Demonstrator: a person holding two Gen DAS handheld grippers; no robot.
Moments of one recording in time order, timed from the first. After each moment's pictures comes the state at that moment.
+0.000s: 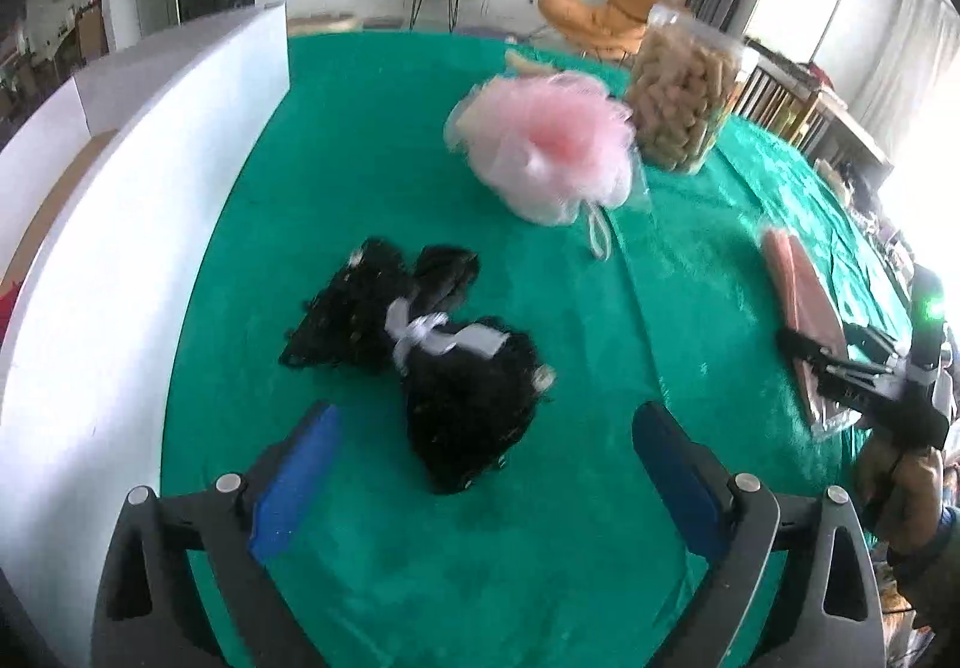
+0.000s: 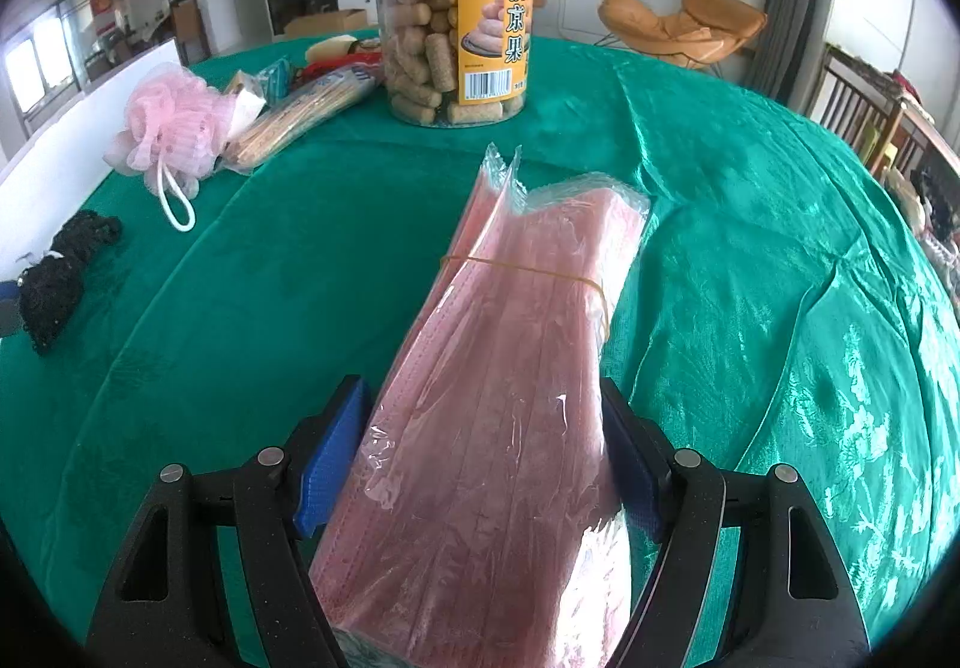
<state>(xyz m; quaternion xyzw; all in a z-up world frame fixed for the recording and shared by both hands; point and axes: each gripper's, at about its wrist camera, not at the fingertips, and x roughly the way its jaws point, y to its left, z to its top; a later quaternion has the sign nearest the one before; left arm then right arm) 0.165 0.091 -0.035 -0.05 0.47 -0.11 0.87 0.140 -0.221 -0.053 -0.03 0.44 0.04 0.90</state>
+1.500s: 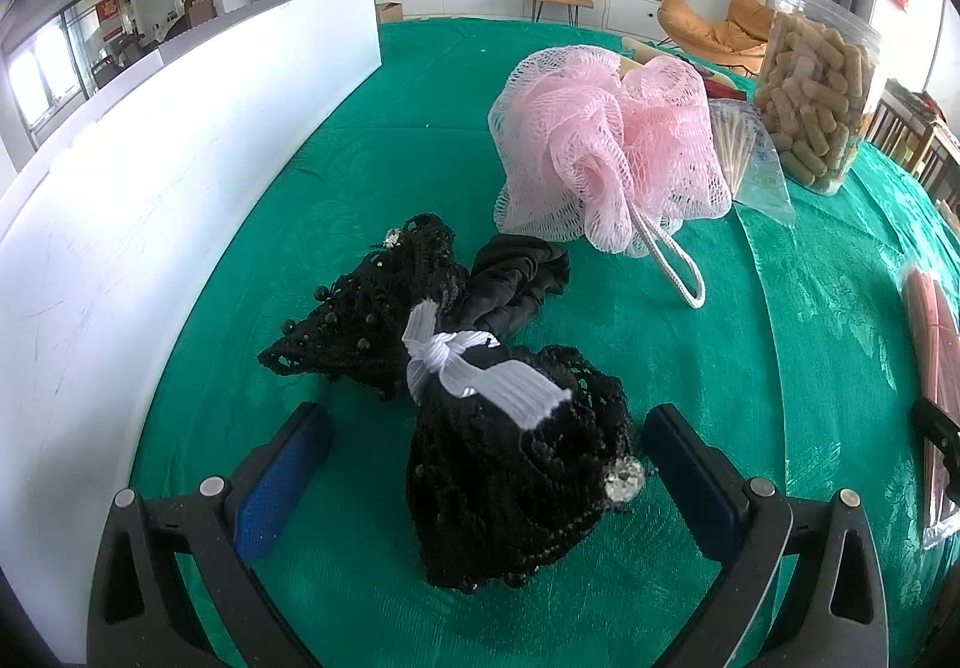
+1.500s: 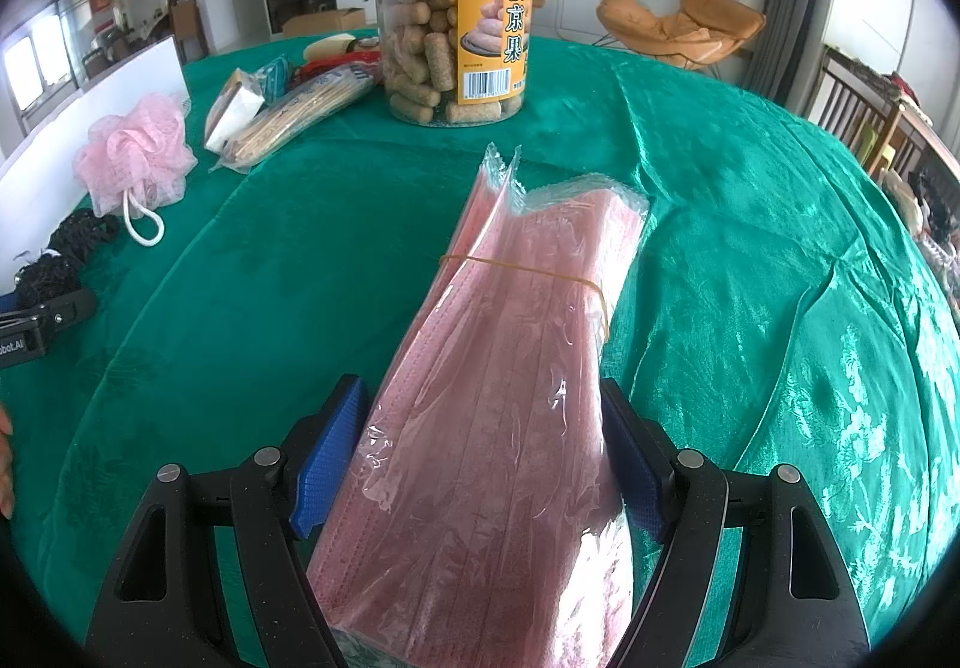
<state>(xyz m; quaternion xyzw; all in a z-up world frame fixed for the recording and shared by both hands) 0.195 0.072 -0.084 -0.04 0.46 0.05 0.88 0.142 -0.222 -0.054 -0.03 0.44 0.04 0.90</state>
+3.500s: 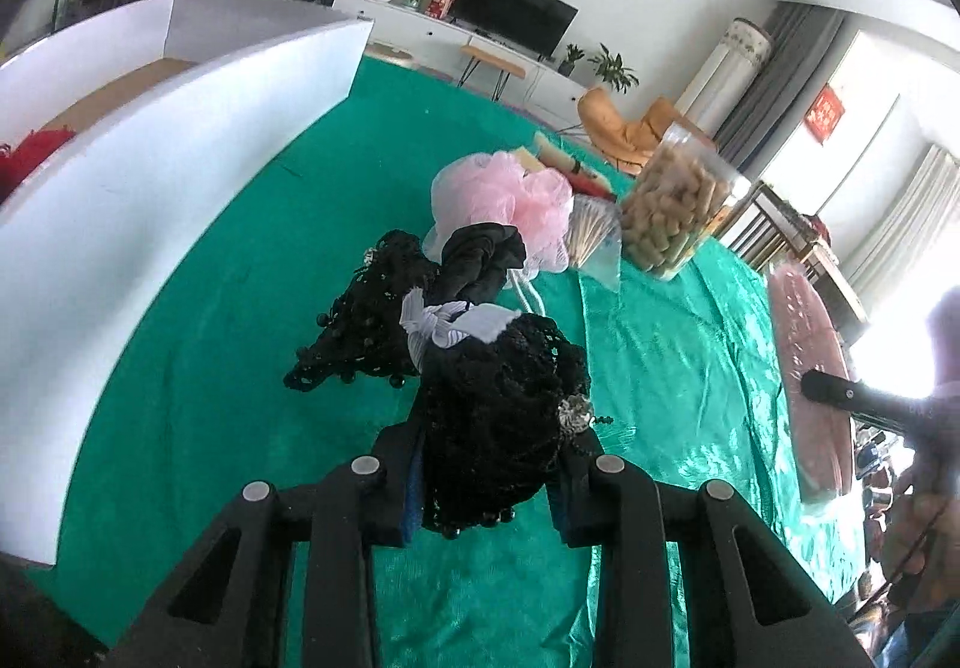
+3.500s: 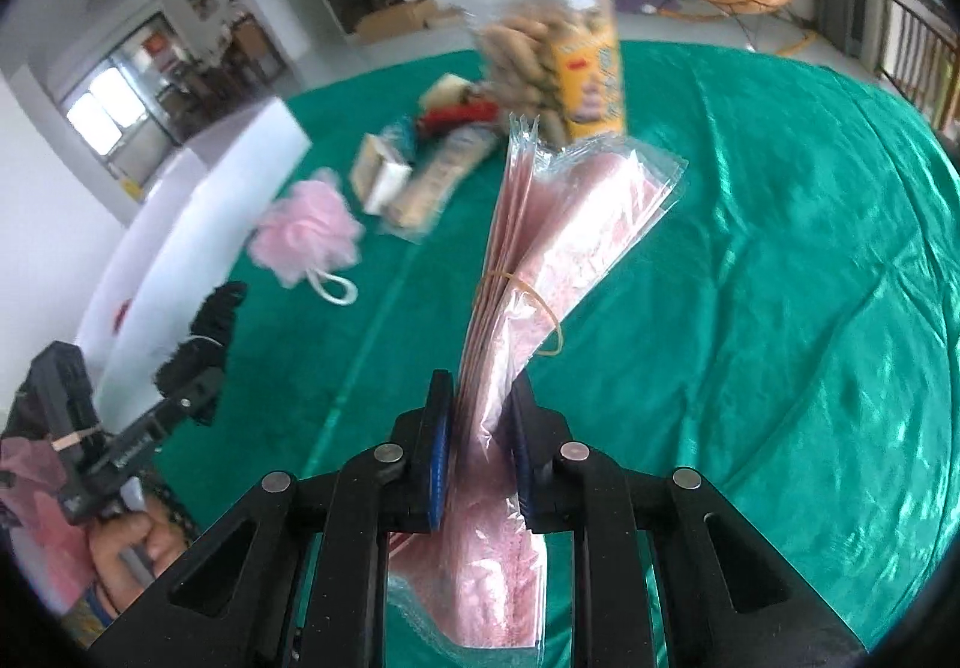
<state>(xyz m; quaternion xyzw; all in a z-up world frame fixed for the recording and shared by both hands) 0.111 0.103 -0.035 -0.21 0.38 -0.08 0.90 0.139 -0.208 0.045 0.09 0.48 0.17 0.86</state>
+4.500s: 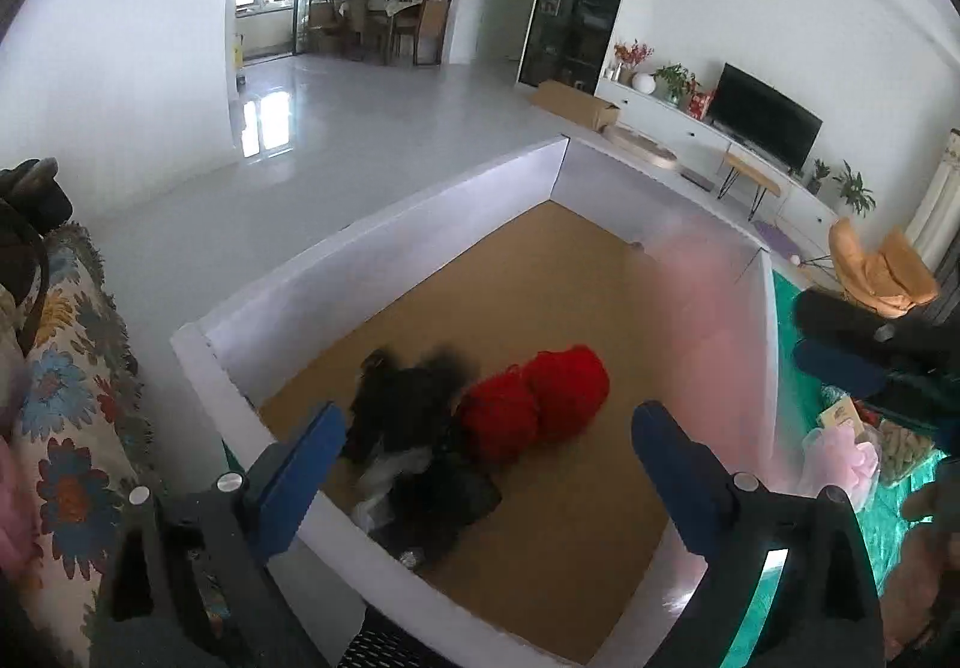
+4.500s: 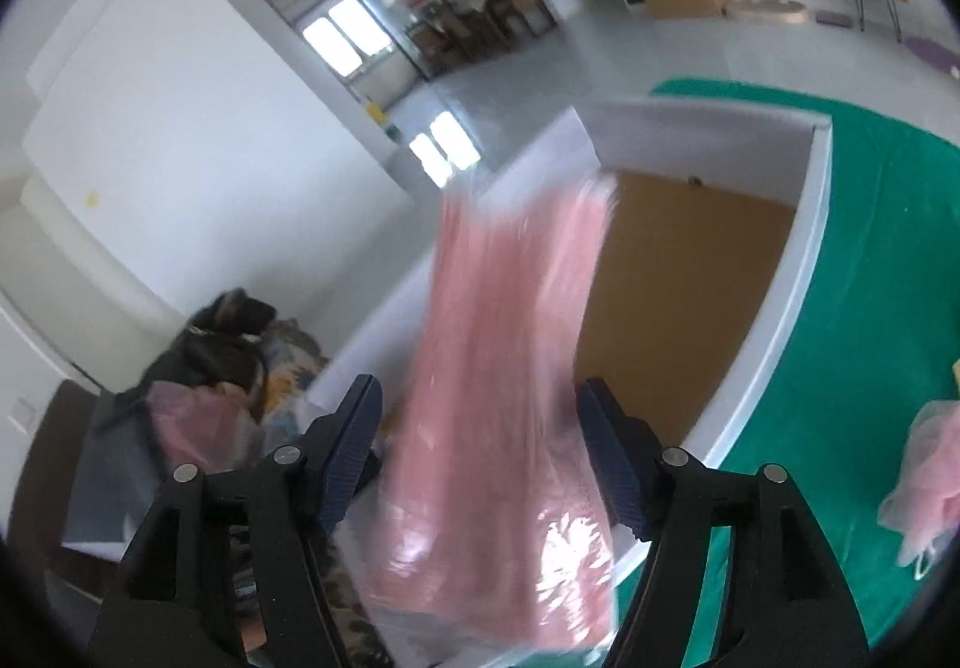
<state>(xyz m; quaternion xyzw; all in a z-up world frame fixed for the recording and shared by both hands) 0.072 0.357 0.049 -0.20 0.34 0.25 0.89 0.221 0.188 0.070 0.08 0.45 0.45 0.76</state>
